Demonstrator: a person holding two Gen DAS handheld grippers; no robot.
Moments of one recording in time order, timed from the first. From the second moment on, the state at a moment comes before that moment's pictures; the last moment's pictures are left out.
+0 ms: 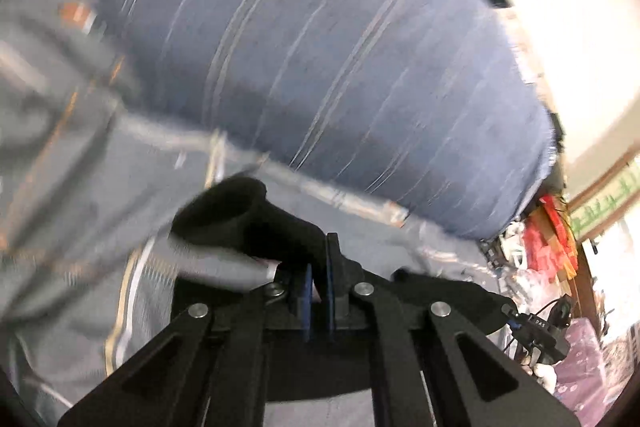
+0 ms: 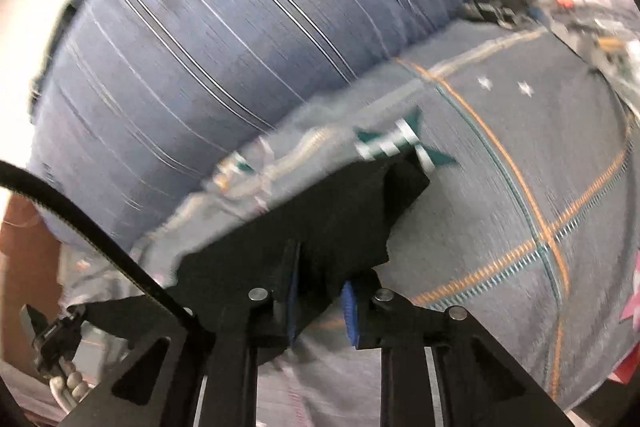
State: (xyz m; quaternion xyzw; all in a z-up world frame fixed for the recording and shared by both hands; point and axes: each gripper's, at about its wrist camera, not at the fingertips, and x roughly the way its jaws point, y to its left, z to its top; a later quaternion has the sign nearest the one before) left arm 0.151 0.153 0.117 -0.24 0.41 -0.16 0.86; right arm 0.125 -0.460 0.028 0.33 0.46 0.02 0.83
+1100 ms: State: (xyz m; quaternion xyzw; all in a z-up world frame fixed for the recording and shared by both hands) left arm 0.051 0.245 0.018 -0.25 0.46 -0.03 0.85; right arm 0.052 -0.490 0.026 0.28 0.42 -0.10 0.85
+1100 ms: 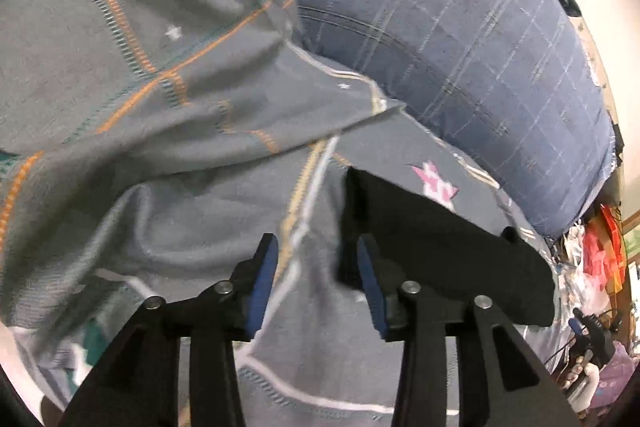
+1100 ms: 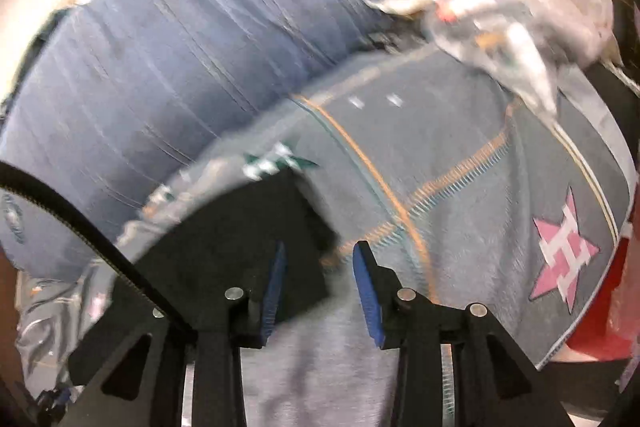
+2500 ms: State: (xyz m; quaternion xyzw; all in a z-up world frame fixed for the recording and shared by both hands) left arm -0.005 0.246 -0.055 -0.40 0.38 -0.15 0.82; right arm 0.166 0.133 -0.019 -0.22 0.60 0.26 0.72
